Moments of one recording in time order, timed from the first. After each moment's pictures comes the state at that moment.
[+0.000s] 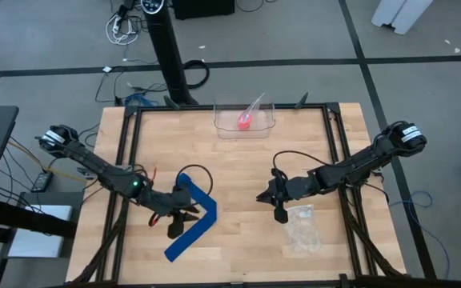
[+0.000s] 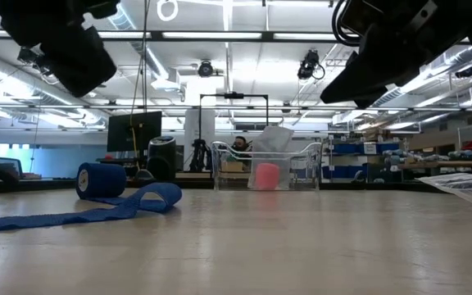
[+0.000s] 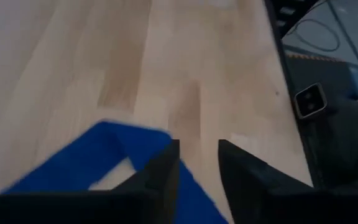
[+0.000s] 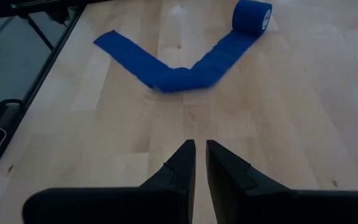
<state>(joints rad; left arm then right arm) -0.51 1.22 0.67 -0.12 -0.22 -0.60 0.35 1.34 0.60 0.20 0.24 0.30</state>
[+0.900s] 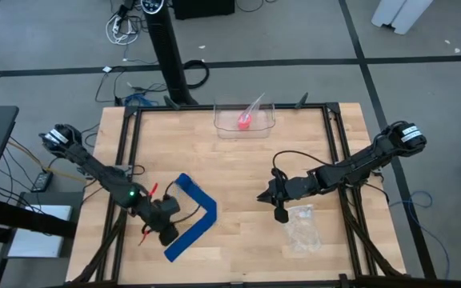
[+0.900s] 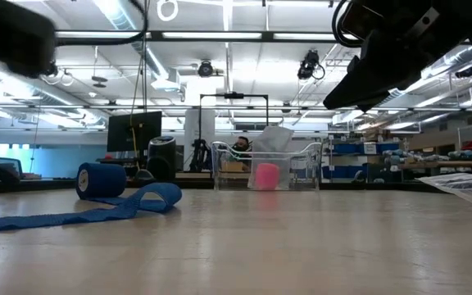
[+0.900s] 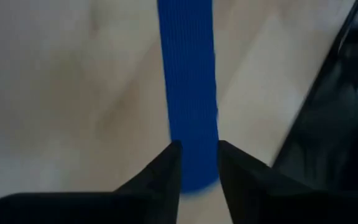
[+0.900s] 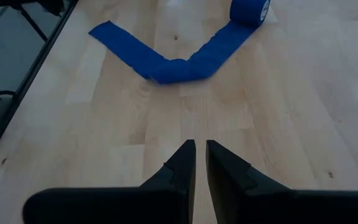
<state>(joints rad) -0.67 1.27 0.67 -0.39 0.03 -1.35 0.35 1.34 0.60 0.18 0.24 0.30</state>
